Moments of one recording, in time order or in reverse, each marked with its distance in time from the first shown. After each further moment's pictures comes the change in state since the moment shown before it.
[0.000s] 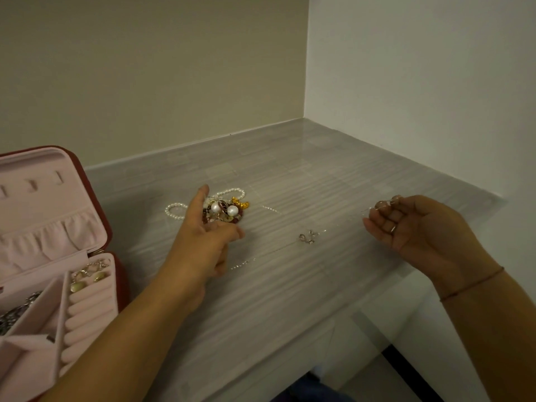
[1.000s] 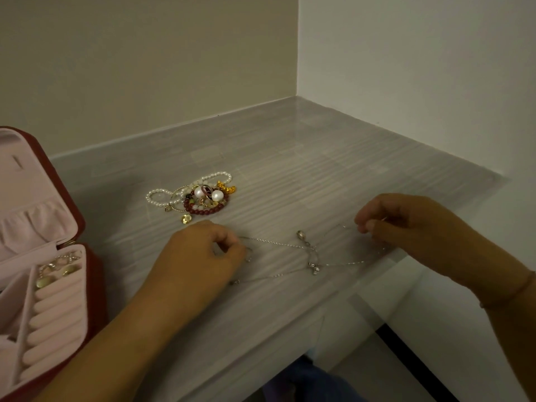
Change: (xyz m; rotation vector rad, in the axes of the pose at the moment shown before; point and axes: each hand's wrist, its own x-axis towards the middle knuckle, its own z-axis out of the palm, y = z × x) left_hand -0.024 -0.006 0.008 0.866 -0.056 0.174; right_hand -0.025 -0.004 -0.014 -1.418 -0.205 -0.342
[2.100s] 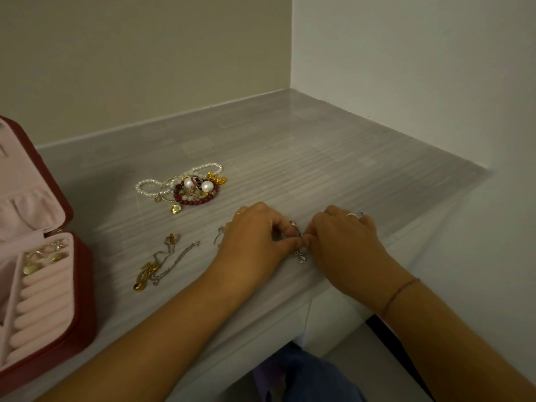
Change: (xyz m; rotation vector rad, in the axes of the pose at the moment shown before) left_hand 0.019 0.043 0.057 0.010 -0.102 0.184; right_hand -0.002 -0.041 0.063 -0.645 -0.029 0.023
